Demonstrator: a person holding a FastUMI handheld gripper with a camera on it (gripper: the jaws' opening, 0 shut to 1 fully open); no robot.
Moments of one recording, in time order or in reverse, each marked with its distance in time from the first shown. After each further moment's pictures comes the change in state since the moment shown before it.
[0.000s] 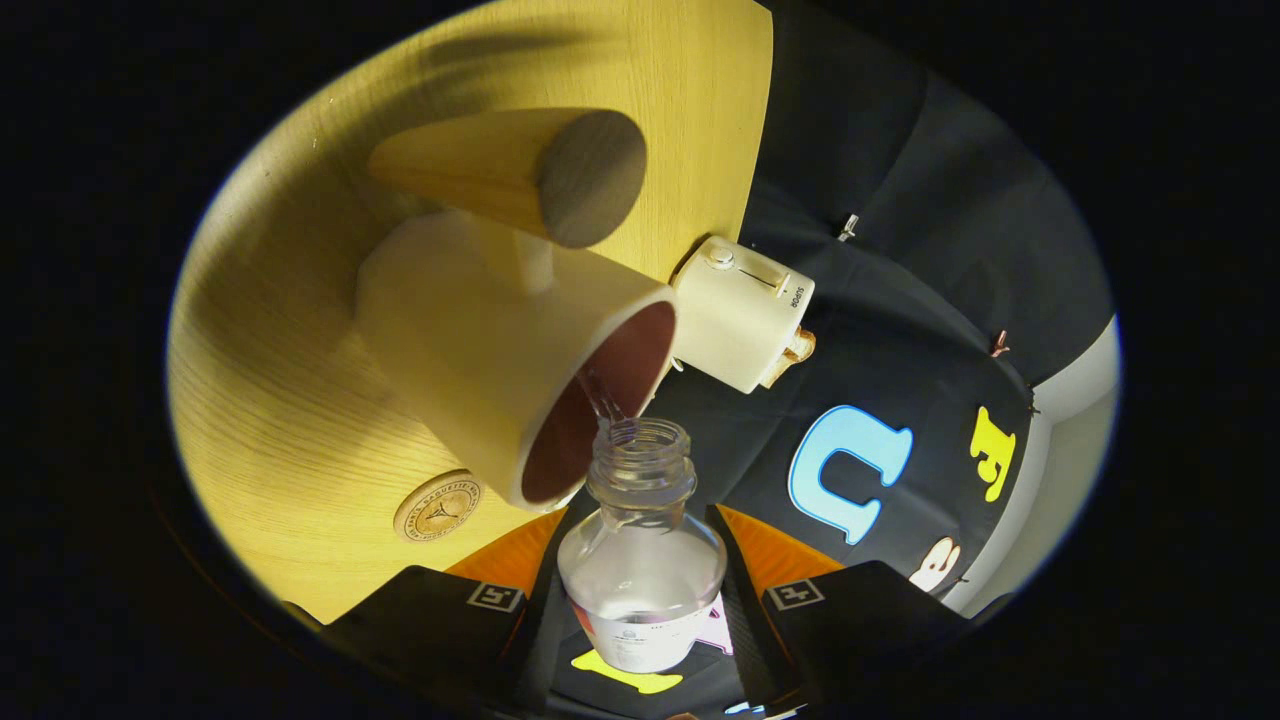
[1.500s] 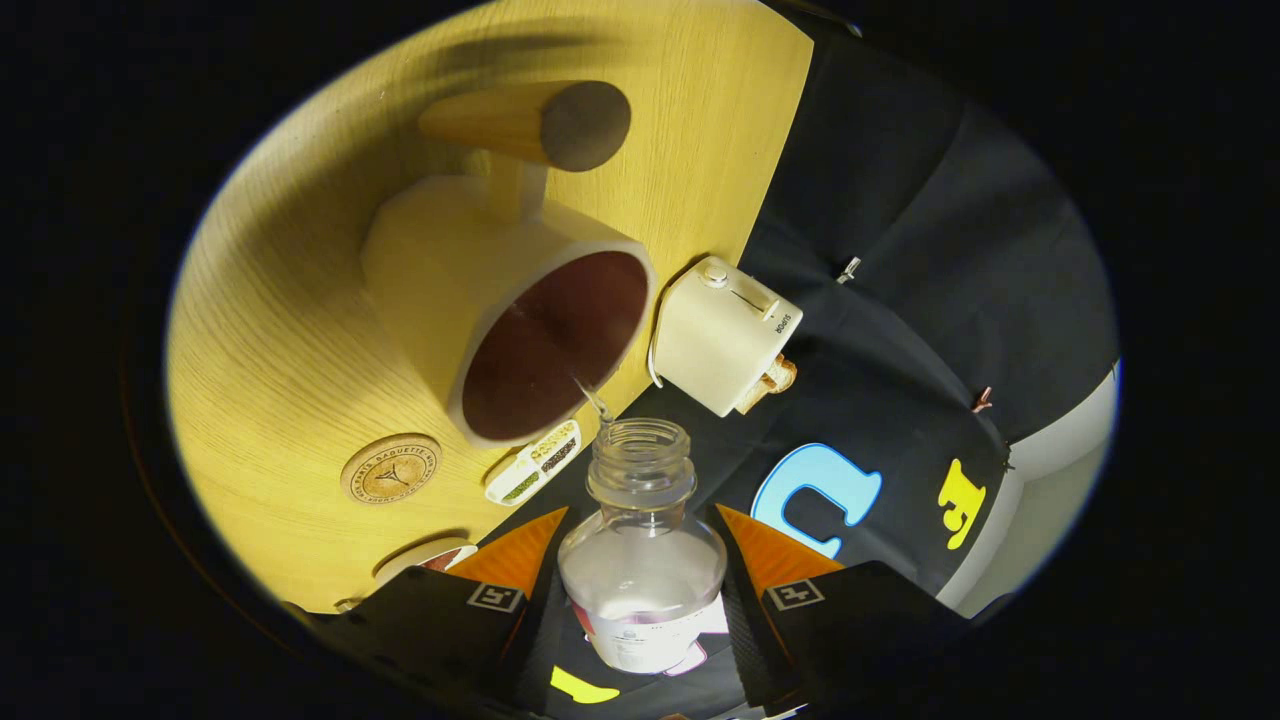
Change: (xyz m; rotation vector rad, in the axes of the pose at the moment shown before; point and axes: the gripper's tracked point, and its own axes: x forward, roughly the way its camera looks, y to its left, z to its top) arm 0.000 -0.024 -0.007 -0.152 -0.077 -0.041
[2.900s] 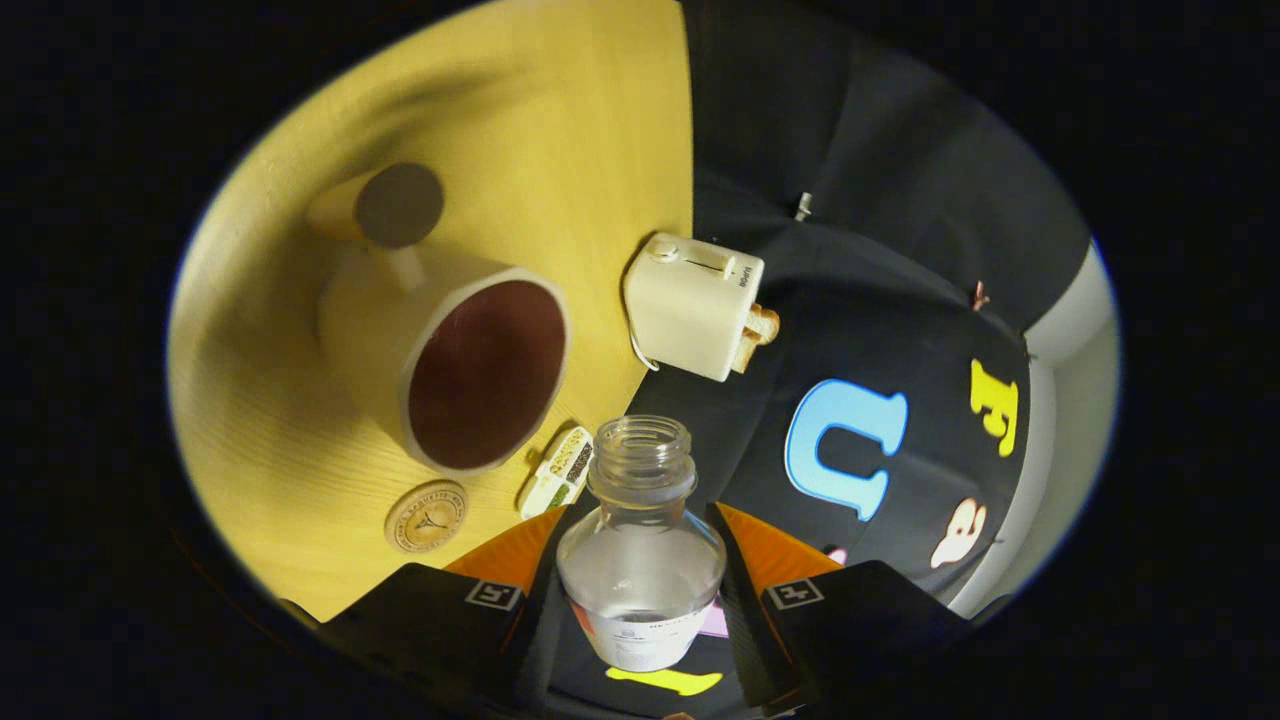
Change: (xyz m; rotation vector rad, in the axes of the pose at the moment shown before) arm -0.016 -0.004 -0.008 0.409 0.058 0.009
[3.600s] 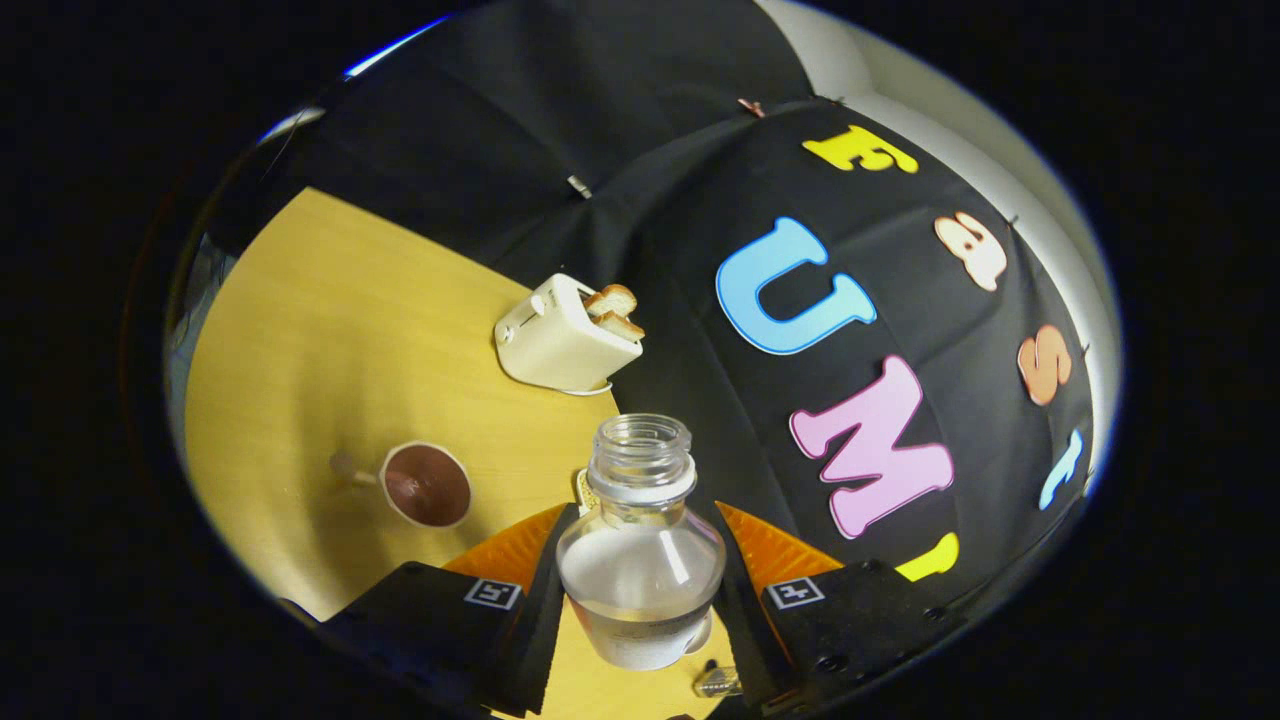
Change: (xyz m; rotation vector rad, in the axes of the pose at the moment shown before) arm -0.070 -0.084 -0.046 0.925 -0.069 0.020
